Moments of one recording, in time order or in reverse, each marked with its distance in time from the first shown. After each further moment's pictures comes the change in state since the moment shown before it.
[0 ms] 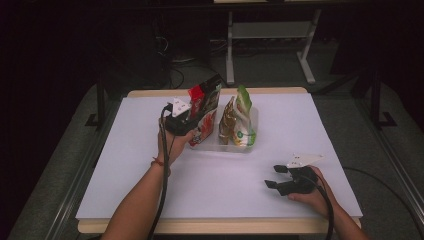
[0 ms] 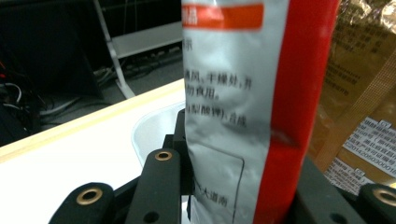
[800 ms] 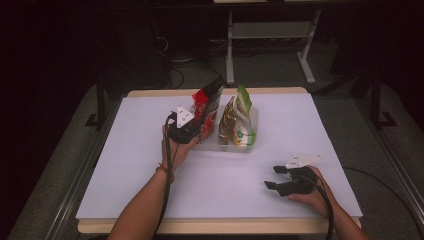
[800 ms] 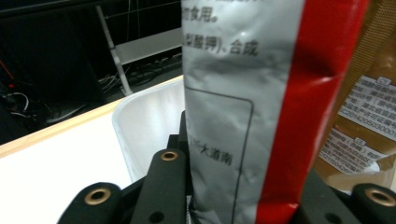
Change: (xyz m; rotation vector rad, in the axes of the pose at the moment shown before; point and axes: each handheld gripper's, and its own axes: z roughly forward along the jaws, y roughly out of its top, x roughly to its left) left arm -0.008 -0.018 0.003 -0.028 0.007 0.024; right arm 0.000 0.000 0.001 0.016 0.006 -0.006
